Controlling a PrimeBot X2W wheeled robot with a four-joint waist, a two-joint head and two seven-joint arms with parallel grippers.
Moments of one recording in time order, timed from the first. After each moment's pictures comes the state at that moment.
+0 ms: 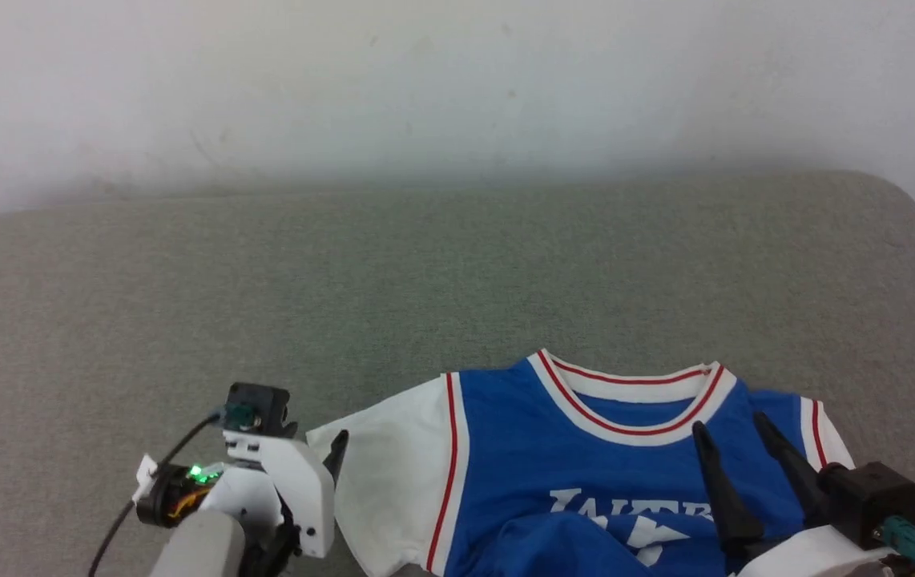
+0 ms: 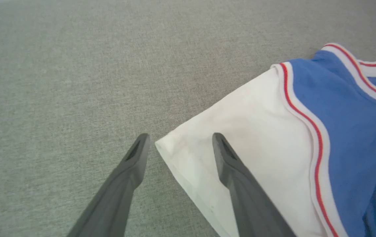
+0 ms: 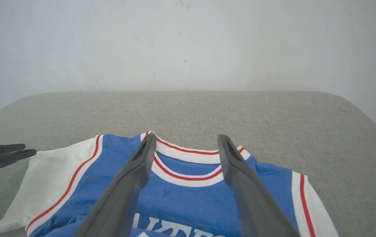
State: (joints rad) left arm -0.18 0.15 -0.16 0.37 -0.23 -0.12 0.27; right arm 0.21 -0.05 0.04 -0.16 0.16 0.13 0.04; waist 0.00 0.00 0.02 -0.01
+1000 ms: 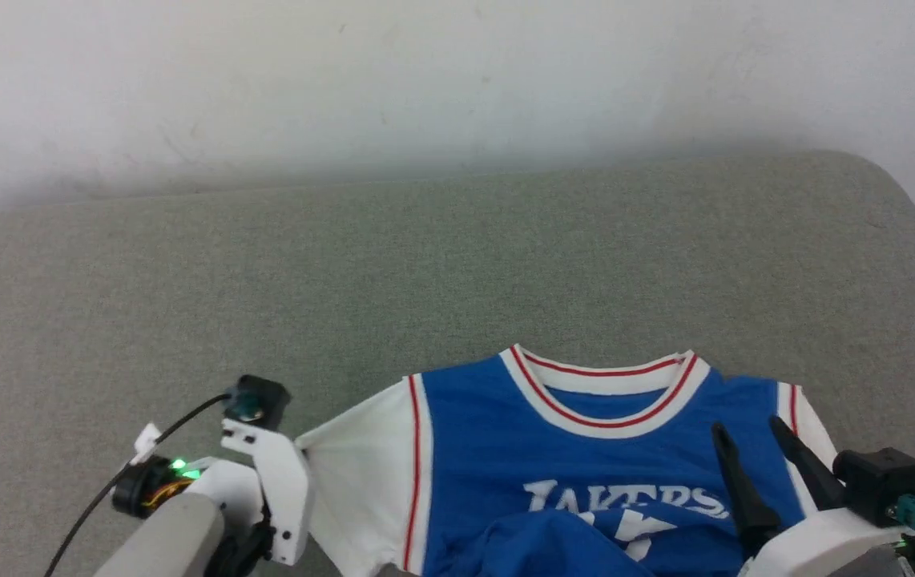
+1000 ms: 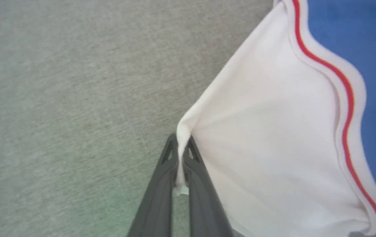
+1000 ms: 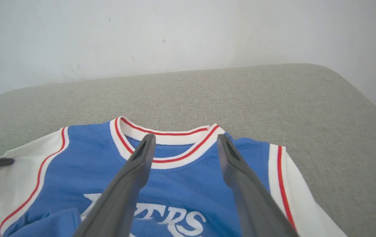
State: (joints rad) left arm -0.37 0.42 -0.64 0.45 -0.55 0.01 0.44; right arm 0.17 -0.05 0.02 -0.12 0.20 0.13 0.09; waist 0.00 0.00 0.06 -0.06
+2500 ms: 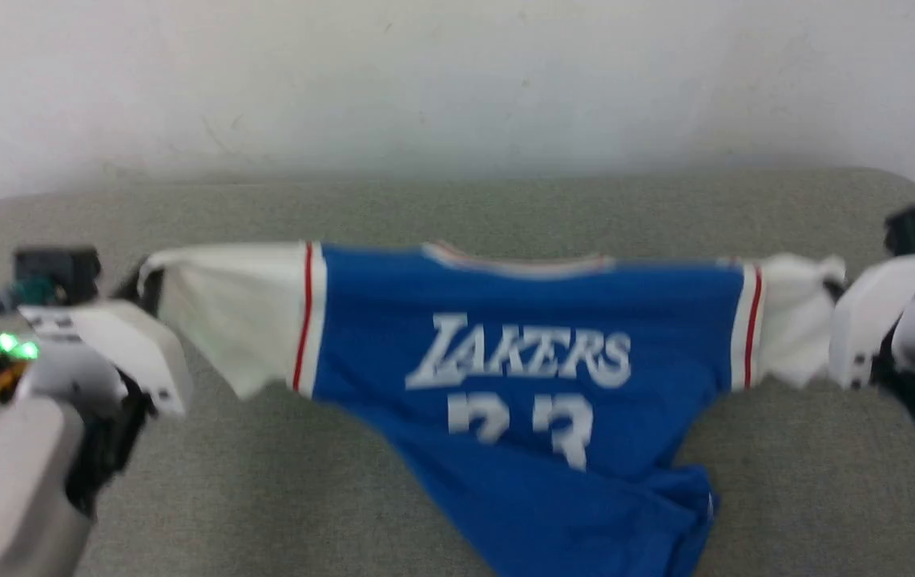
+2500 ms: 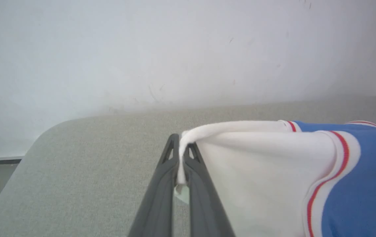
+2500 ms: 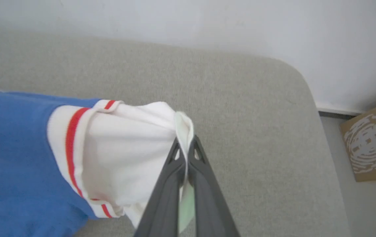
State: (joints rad) left arm -0.32 0.61 -0.37 0.10 -0.61 0.24 0.24; right arm -0.45 -0.33 0.05 0.52 0.29 0.13 0.50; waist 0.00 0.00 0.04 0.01
